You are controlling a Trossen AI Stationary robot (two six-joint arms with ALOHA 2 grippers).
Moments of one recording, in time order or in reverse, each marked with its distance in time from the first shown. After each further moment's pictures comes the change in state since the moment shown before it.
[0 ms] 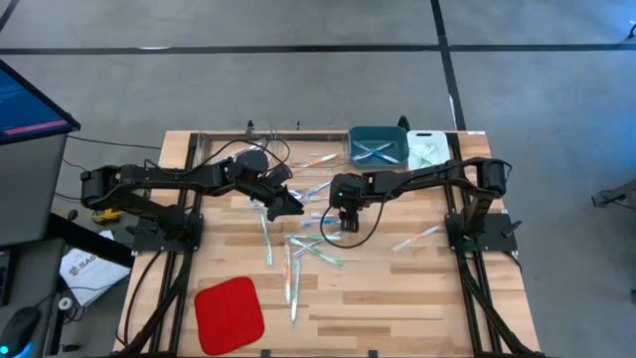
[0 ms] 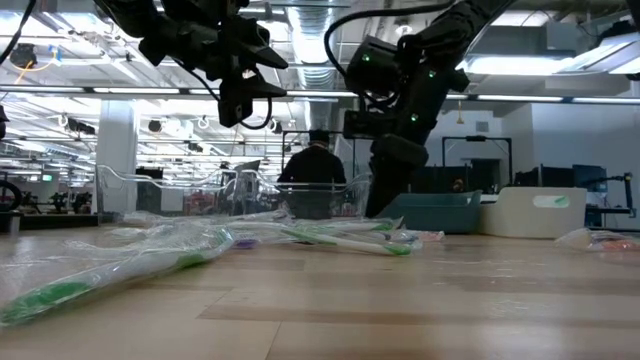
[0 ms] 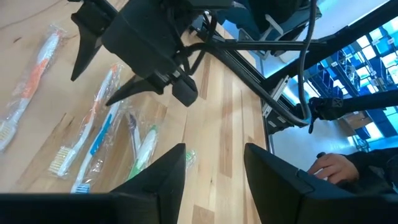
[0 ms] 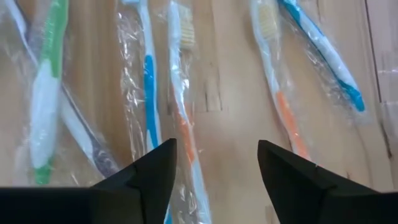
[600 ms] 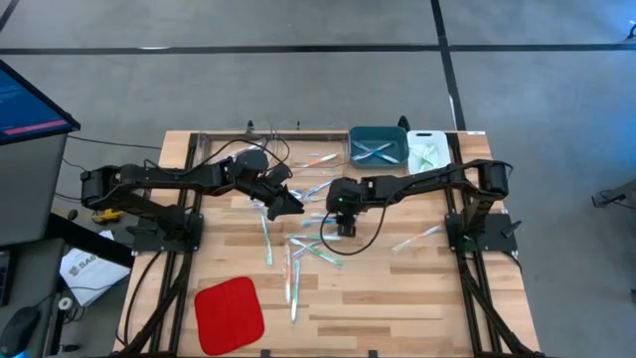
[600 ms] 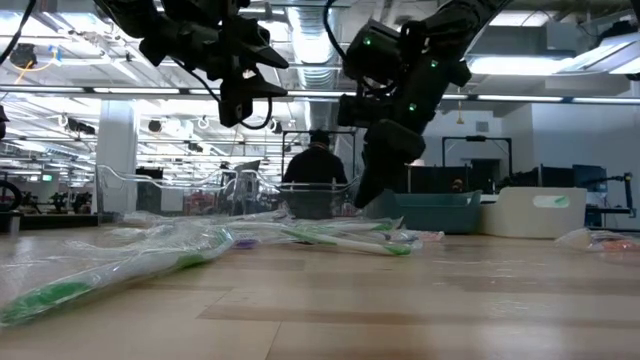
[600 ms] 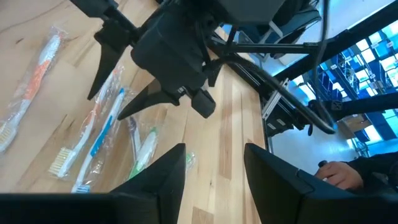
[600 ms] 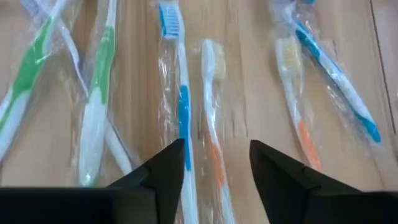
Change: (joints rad) left arm 0.005 0.000 0.000 0.006 -0.001 -0.009; right arm 0.047 -0.013 0.000 0.066 -0.008 0.011
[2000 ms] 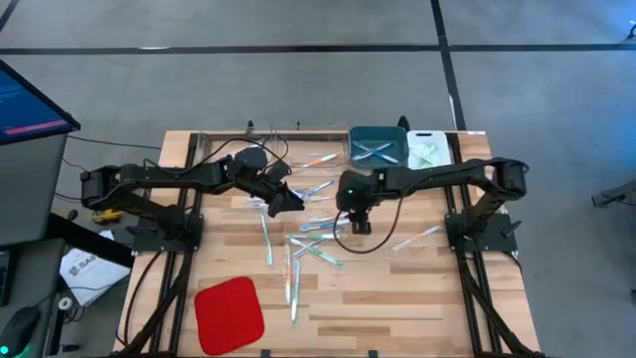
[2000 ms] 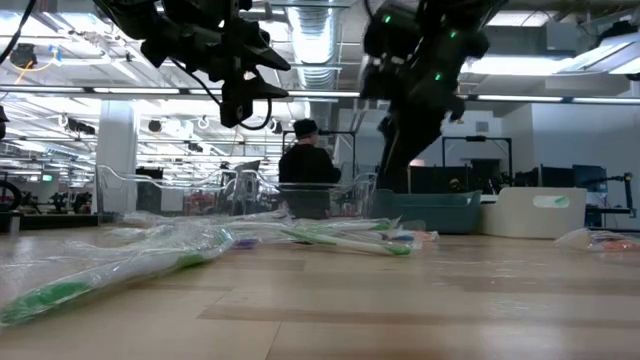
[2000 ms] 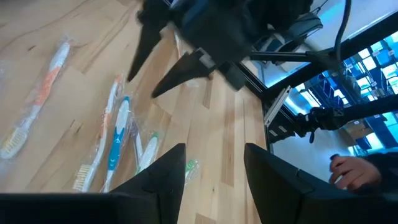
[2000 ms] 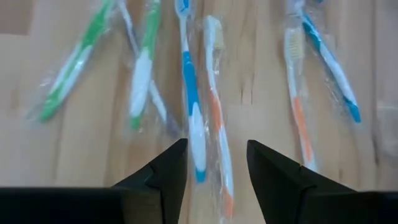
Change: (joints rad) left arm 0.021 0.000 0.000 0.012 -0.002 -0.010; right arm -0.024 -0.133 0.001 -0.193 -0.097 -0.132
